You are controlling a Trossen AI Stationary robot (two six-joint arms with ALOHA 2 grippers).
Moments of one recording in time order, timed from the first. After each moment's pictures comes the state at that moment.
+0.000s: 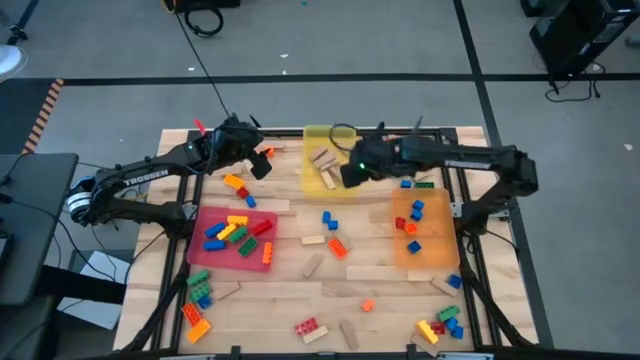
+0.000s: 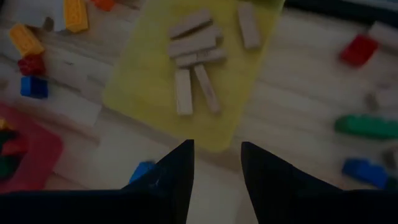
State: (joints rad) left arm 0.50 1.11 0.87 -0.38 -0.32 0.12; right arm -0.14 1.57 1.48 -1.07 0.33 1.06
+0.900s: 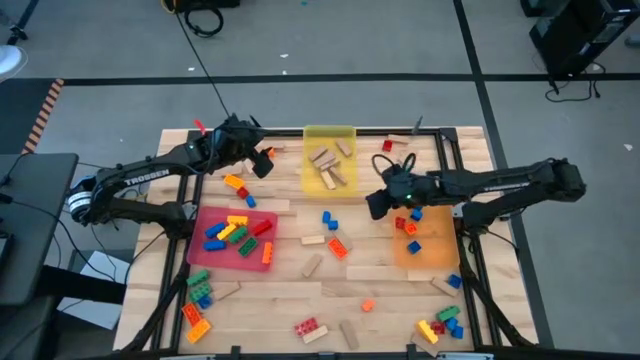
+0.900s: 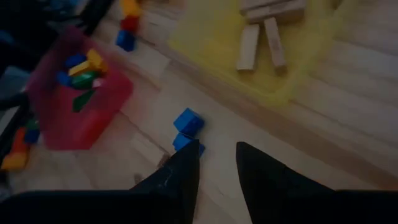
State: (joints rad) left arm 0.50 1.12 0.87 -0.36 -0.32 0.07; right arm -0.02 1.13 0.79 -0.44 0.24 0.94
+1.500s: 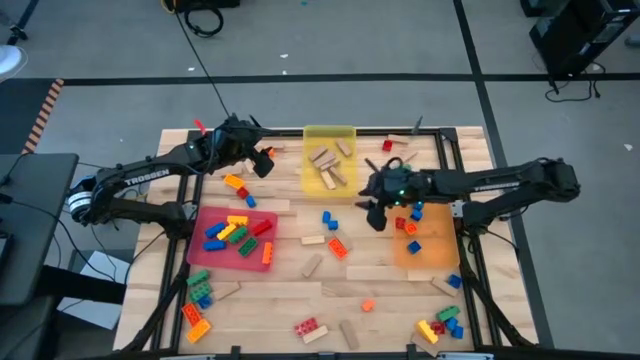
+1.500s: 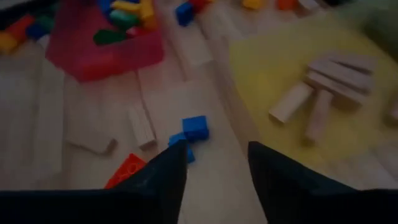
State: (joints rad) left arm 0.50 1.12 0.87 -0.36 -0.32 0.02; right arm -0.06 1.22 0.78 -0.23 0.11 0.27
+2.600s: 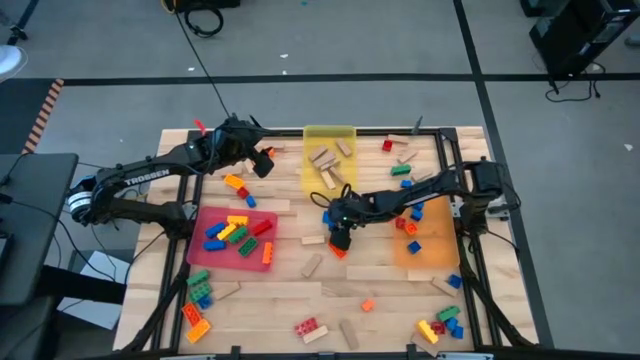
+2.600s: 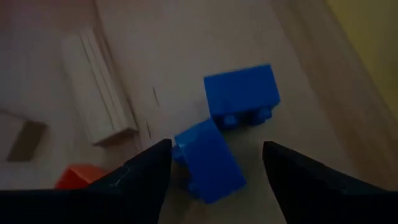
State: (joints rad) left arm 0.50 1.12 0.87 -0.36 -0.32 0.03; right arm 0.00 1.87 0.98 -0.11 0.10 0.36
